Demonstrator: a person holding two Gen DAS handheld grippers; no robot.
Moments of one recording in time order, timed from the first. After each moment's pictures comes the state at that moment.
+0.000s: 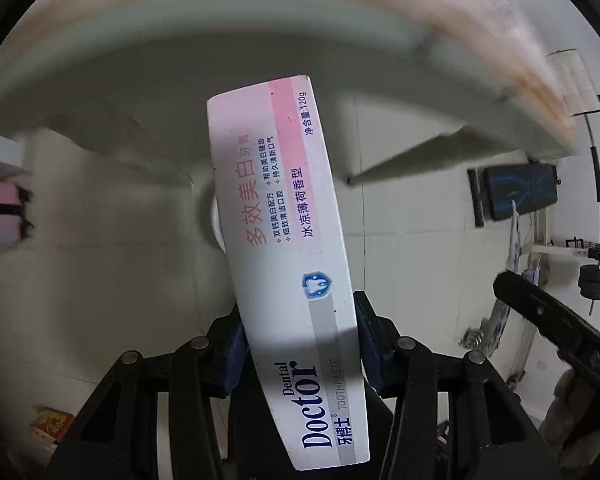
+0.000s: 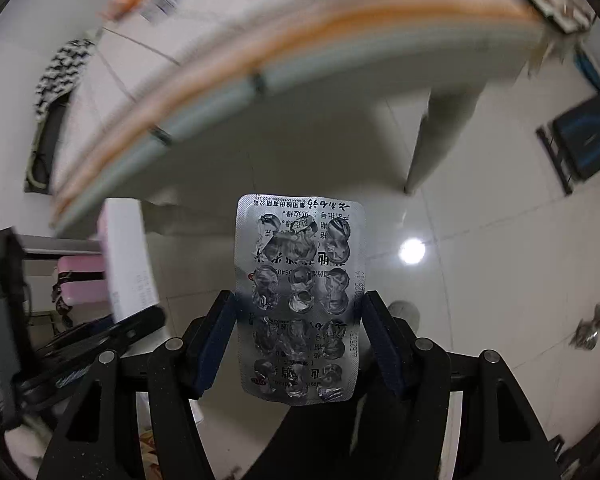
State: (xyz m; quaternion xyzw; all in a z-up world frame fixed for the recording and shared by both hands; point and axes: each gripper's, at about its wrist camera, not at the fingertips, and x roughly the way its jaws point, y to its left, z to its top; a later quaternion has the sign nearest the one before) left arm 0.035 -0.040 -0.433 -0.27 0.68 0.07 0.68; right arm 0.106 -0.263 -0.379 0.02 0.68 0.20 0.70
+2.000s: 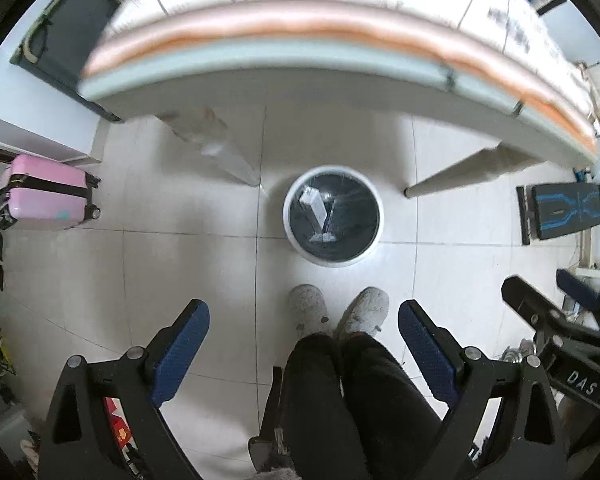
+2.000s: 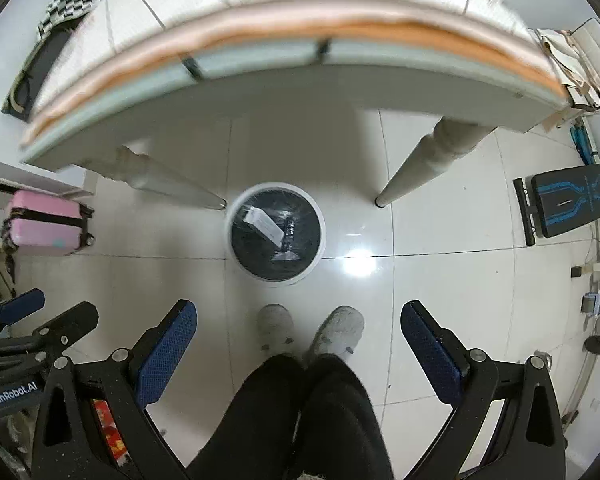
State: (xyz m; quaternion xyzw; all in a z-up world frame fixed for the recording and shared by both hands) left arm 0.001 -0.039 -0.340 -0.21 0.67 0.19 0.69; right arm 0.078 -0.231 -0.330 -0.13 0.66 0.20 0.71
